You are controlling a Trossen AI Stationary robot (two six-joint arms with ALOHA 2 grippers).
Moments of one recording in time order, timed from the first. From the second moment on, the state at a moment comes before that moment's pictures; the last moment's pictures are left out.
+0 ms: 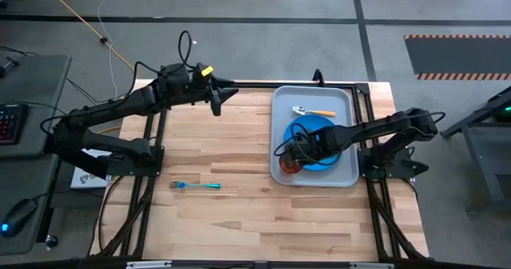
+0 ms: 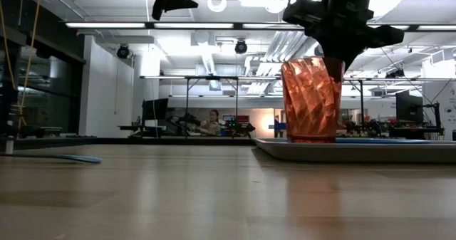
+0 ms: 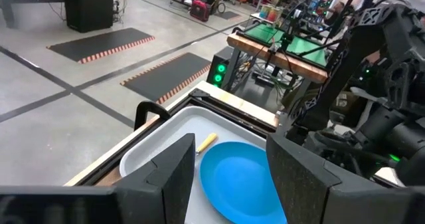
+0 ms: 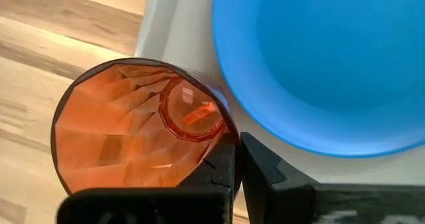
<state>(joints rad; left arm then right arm) 0.40 1.12 1.04 -0.11 0.04 -0.26 0.15 1.55 1.22 -1.04 0.15 1.42</state>
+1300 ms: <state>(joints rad) 0.25 1.10 1.09 -0.78 0.41 -0.21 0.15 1.15 1.22 -1.33 0.43 1.37</state>
